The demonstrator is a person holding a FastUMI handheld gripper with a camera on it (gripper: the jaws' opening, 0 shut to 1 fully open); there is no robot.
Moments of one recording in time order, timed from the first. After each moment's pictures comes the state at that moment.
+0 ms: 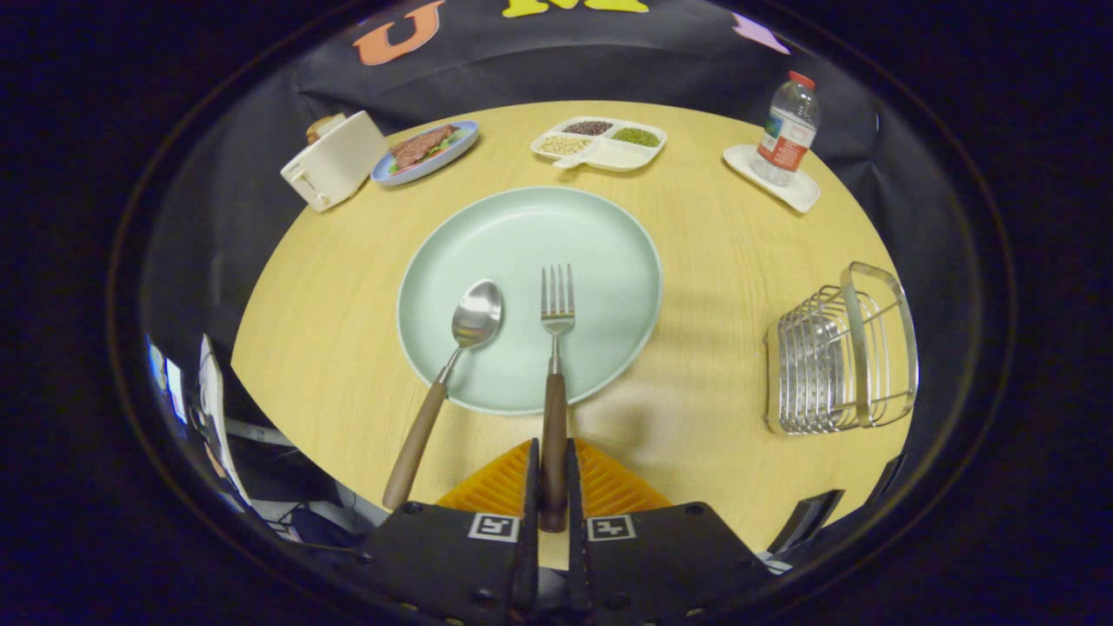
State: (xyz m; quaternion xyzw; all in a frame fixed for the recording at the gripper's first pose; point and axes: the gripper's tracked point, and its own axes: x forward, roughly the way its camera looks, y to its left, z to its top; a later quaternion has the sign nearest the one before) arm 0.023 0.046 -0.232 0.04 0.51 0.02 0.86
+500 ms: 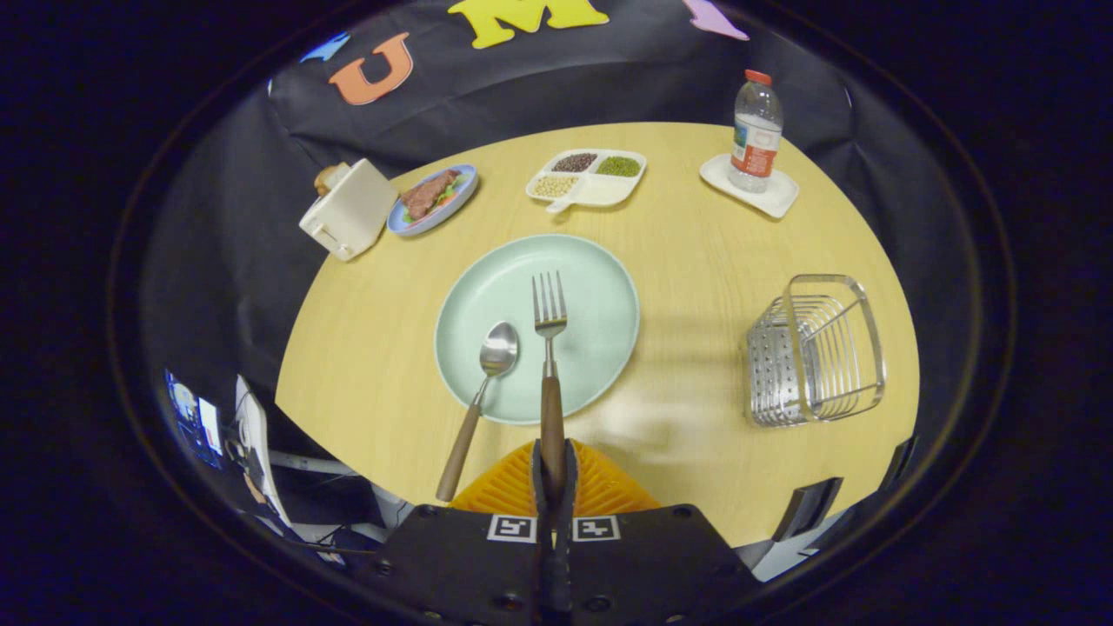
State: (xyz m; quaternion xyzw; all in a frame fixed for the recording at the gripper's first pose) arm 0.006 0.035 -0.165 0.10 0.47 0.04 0.88
